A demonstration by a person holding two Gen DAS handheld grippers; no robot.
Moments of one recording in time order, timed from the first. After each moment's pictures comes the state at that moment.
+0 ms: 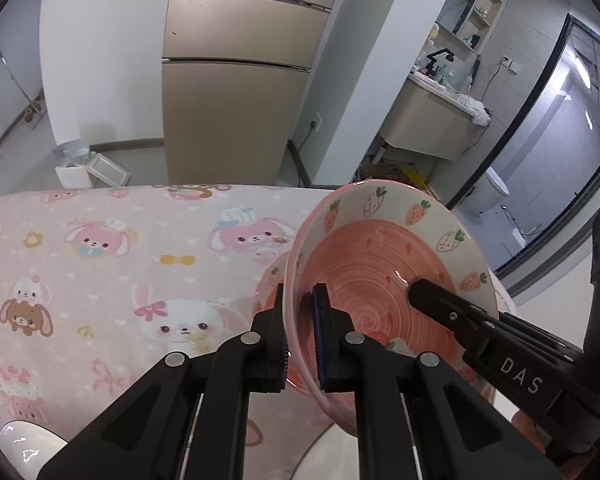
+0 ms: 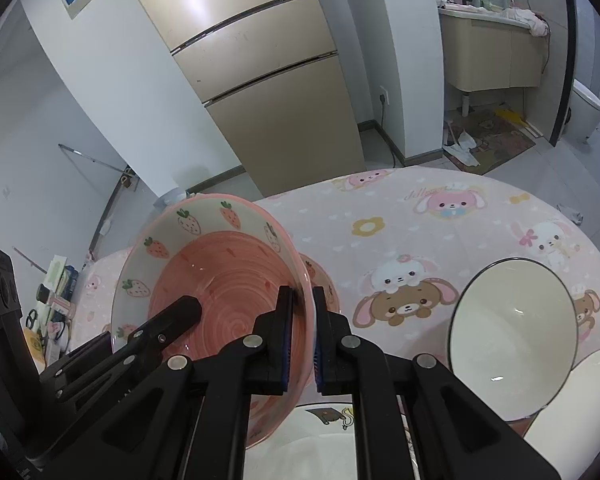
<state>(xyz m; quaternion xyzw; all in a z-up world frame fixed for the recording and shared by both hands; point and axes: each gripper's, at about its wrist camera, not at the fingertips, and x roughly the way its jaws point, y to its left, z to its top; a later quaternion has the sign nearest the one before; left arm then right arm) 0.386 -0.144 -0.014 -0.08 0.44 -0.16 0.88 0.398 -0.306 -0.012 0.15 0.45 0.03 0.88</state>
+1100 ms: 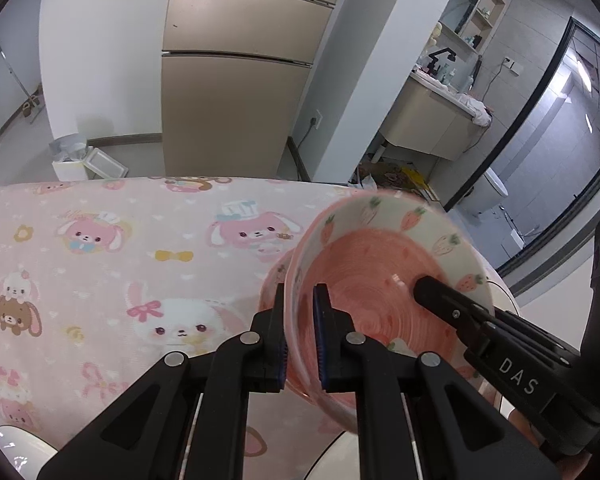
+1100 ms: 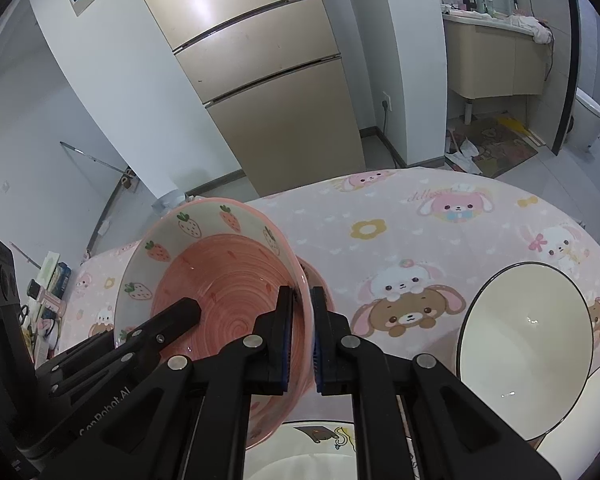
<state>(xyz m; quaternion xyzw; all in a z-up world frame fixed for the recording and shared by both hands) 0.393 -0.137 -0.025 -0.09 0.45 -0.16 0.88 0.400 -0.306 -0.024 0.14 0.44 0.03 0.89</state>
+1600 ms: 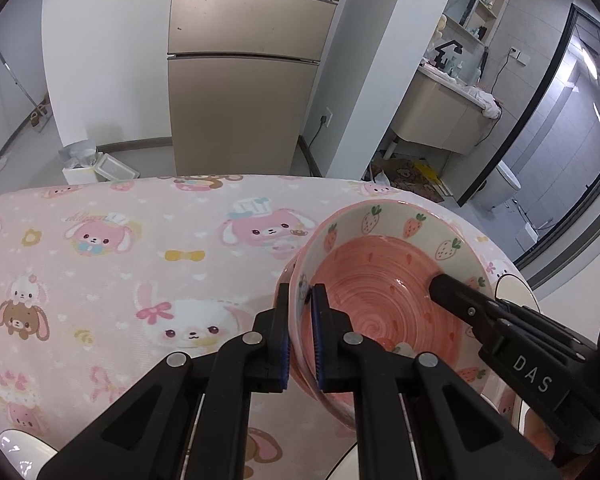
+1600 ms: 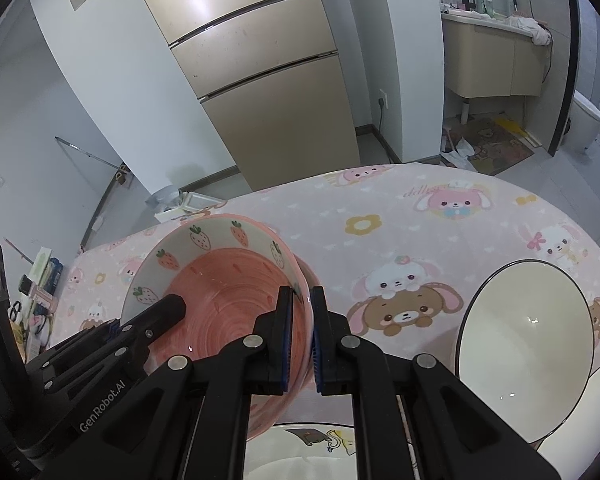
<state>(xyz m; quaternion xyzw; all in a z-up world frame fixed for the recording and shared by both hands) 0.395 -0.142 -0.036 -0.07 0.45 -0.15 0.88 0.403 -0.306 -0.032 0.13 0.45 0.02 0.89</state>
